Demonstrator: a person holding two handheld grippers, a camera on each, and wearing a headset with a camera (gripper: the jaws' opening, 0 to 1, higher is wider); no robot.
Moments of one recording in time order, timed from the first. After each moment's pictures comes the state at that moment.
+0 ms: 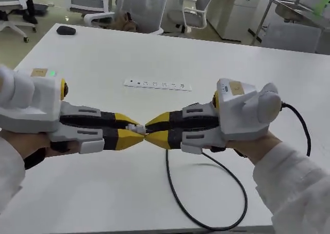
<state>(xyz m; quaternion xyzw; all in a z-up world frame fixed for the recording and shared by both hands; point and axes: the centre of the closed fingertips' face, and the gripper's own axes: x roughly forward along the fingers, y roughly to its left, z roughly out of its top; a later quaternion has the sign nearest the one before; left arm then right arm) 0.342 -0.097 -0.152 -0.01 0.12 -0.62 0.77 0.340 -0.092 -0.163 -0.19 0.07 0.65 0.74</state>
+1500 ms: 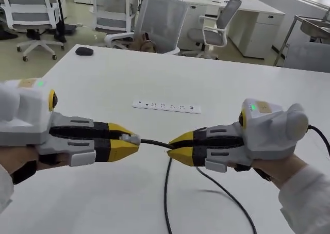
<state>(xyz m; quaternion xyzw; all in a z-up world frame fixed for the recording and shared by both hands) 0.373 -0.109 -0.120 0.00 0.11 -0.58 0.81 0.382 -0.151 -0.152 -0.12 0.10 0.67 0.73</state>
